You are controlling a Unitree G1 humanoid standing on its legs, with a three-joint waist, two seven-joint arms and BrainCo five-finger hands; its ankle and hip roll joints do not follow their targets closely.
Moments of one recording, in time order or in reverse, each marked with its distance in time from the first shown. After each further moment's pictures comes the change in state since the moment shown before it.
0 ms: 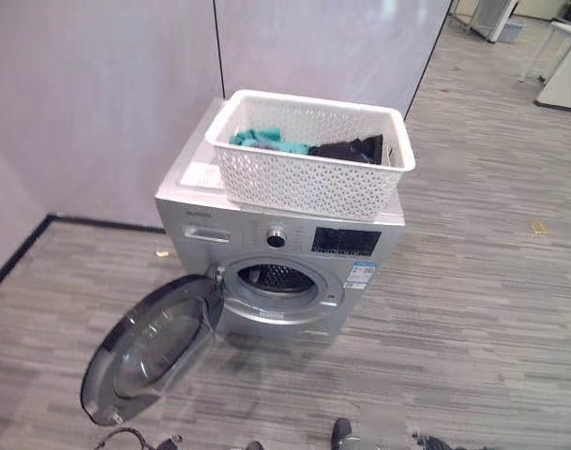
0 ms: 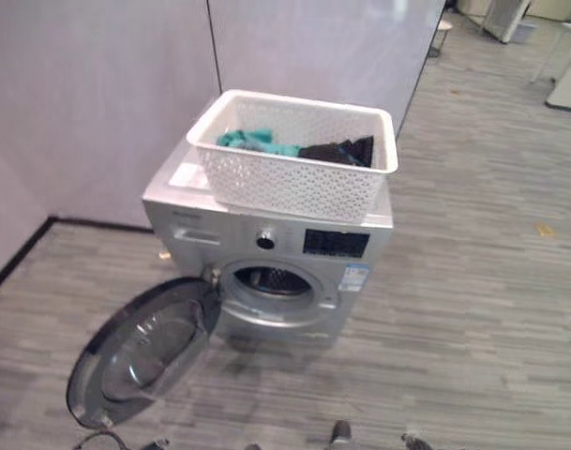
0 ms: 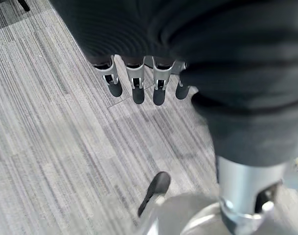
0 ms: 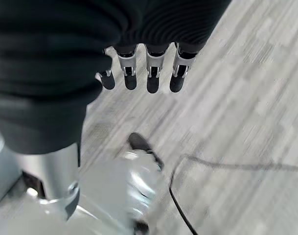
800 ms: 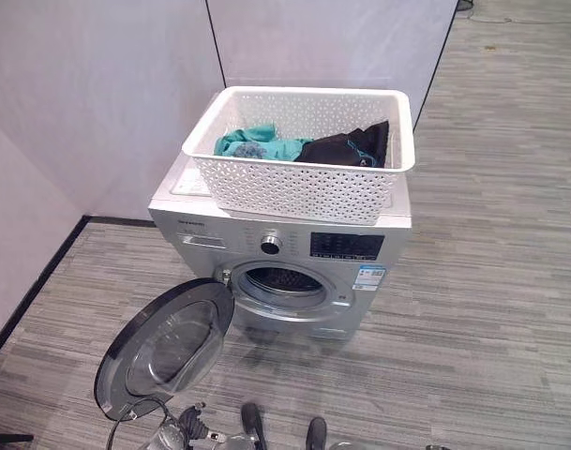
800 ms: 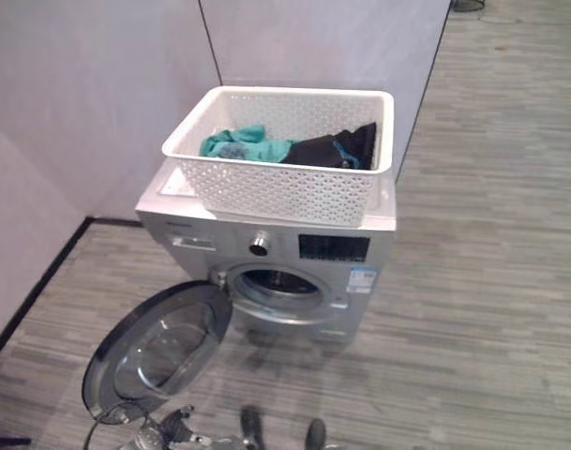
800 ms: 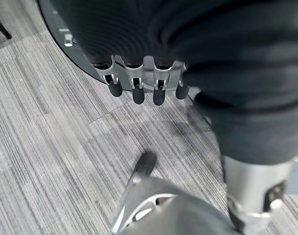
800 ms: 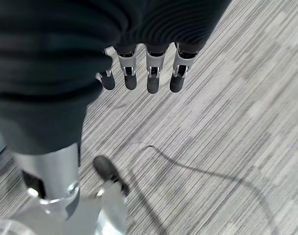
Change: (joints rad) left arm -0.110 -0.039 -0.084 -0.039 0.025 -0.011 0.005; right arm -0.034 -0.056 0.025 0.068 -0.020 -0.016 -0.034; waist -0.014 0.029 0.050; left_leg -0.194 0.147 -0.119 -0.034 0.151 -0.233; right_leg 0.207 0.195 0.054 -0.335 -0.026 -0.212
